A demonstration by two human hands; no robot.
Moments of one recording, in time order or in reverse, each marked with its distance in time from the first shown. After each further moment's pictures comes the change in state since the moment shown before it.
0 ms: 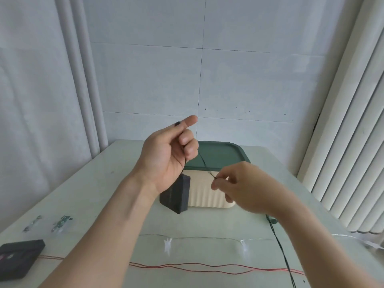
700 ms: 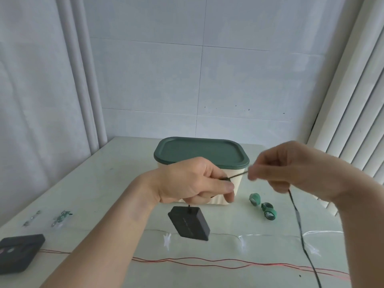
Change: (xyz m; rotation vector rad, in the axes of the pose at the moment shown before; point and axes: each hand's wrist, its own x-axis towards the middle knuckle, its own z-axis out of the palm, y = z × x) left_hand -0.018 -0.009 0.007 0.843 -0.643 -0.433; right_hand -0.027 0.029 -0.066 0.251 -0.099 -0.111
